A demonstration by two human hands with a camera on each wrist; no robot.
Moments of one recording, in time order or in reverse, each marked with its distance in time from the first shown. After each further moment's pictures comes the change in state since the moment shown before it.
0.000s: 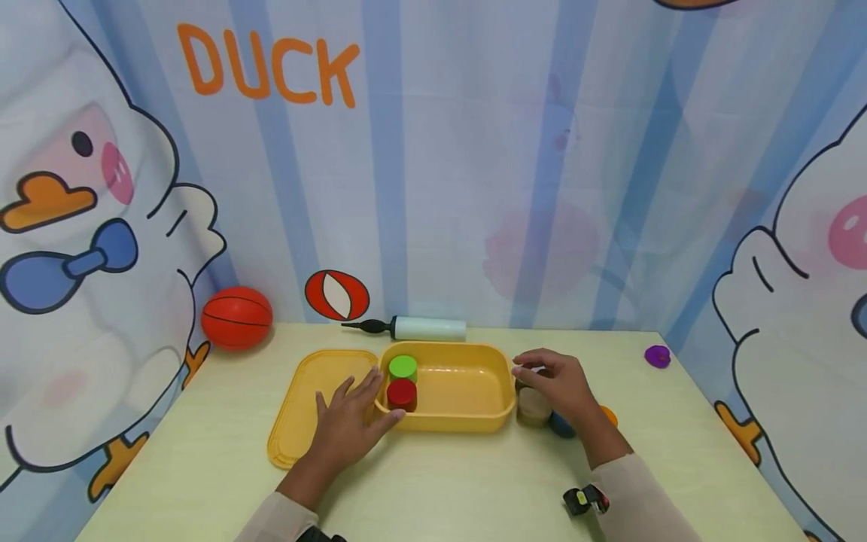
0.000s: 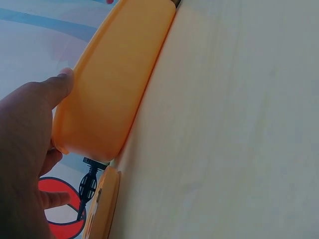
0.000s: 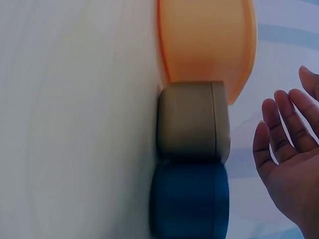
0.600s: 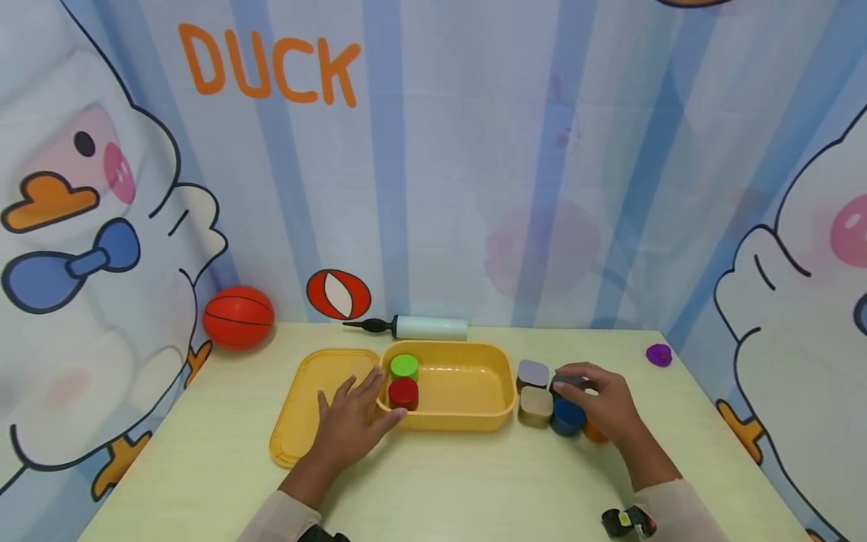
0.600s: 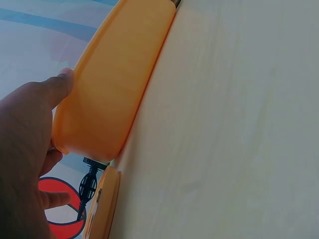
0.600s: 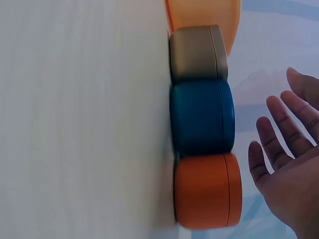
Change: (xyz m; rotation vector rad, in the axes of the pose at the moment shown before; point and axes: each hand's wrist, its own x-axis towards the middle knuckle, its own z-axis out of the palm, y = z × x) left_hand 0.000 -0.001 0.001 -0.005 0.009 0.004; right_hand -0.035 0.023 -0.045 -0.139 0.096 -0.044
